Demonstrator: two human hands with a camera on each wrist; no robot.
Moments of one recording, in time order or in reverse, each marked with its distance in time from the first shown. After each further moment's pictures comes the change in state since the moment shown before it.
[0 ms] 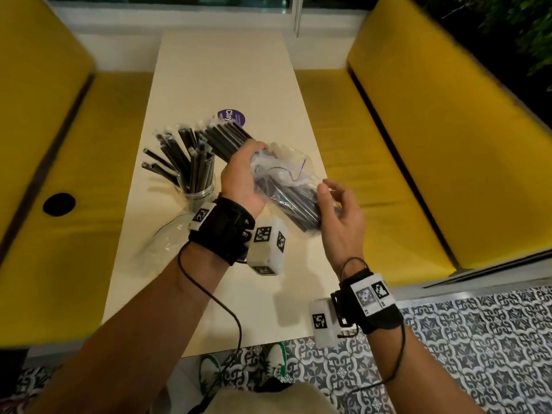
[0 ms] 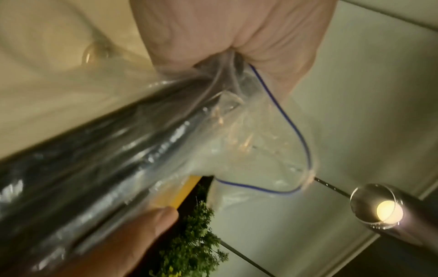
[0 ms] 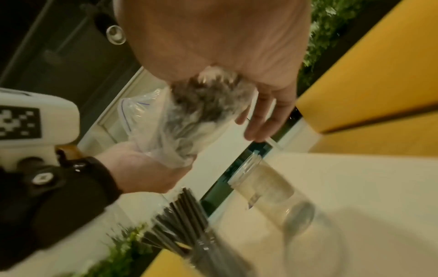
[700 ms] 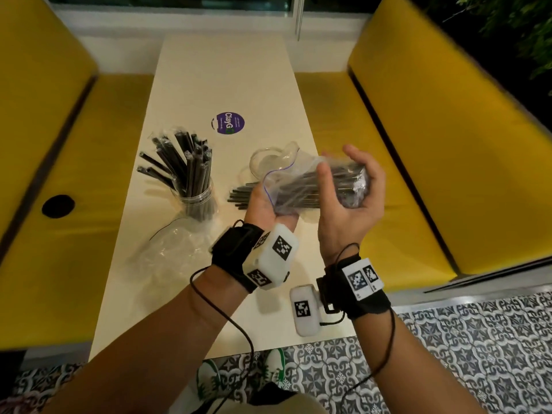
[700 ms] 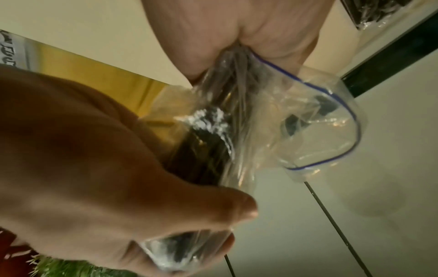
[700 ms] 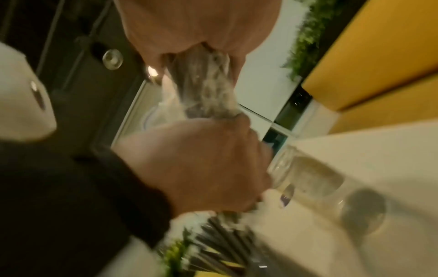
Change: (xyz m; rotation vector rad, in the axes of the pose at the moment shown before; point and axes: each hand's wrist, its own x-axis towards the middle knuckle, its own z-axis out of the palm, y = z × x) left_hand -0.032 -0.047 0.019 -0.120 -0.200 -0.076; right_hand 0.012 -0.052 0.009 0.302 0.260 -0.504
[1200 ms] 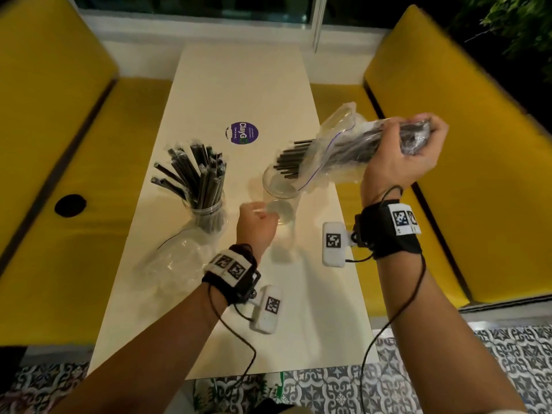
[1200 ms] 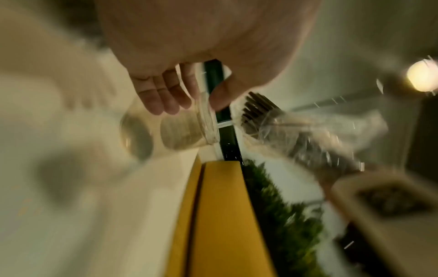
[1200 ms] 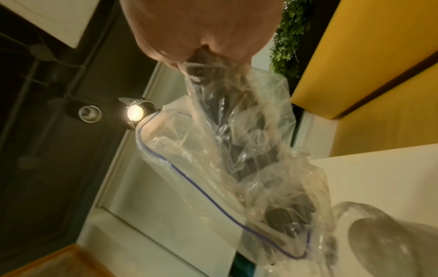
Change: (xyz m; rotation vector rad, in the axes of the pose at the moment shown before) left_hand 0.047 0.005 -0.073 0.834 0.460 0.073; right_hand 0.115 0.041 0.036 0.055 0.277 0.030
